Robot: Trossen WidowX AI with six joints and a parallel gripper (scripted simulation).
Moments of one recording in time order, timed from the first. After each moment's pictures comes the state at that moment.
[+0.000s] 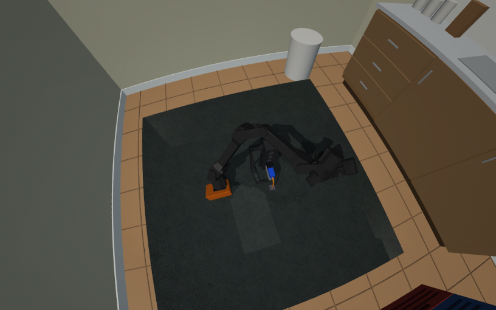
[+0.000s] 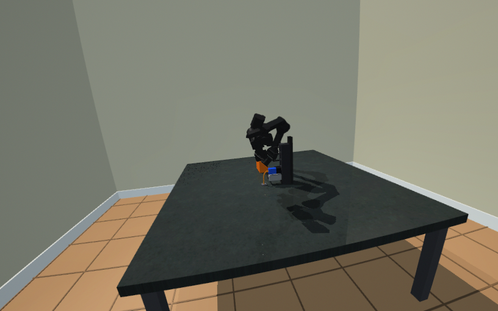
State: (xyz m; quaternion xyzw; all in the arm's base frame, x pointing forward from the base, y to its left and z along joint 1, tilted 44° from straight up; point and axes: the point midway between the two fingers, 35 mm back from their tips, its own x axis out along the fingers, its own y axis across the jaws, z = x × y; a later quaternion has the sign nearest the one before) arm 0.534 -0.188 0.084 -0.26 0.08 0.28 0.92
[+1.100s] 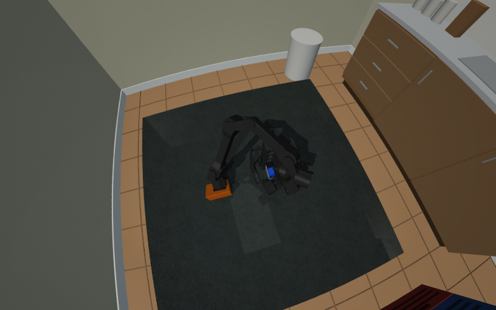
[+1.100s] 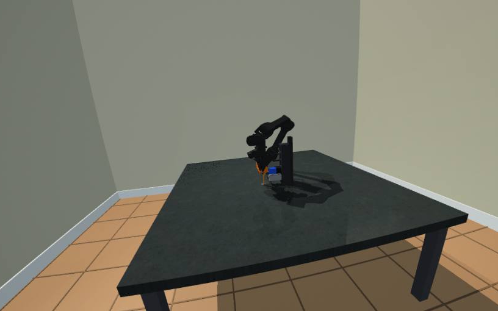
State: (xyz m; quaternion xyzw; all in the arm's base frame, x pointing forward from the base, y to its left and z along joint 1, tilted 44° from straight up) arm 0.312 -0.092 0.012 0.61 0.66 -0.19 0.40
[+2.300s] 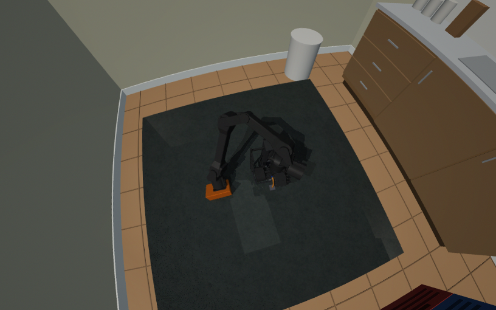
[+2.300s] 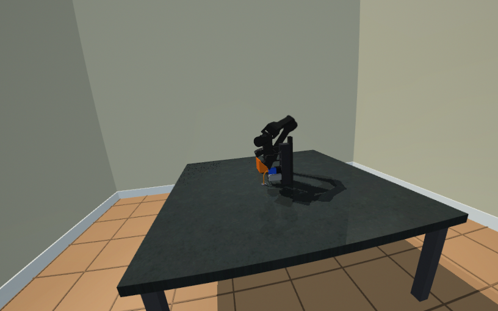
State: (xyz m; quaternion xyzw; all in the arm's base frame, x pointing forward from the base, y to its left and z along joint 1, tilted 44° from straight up) arm 0.280 -0.057 0.045 0.63 0.67 -0.28 0.28
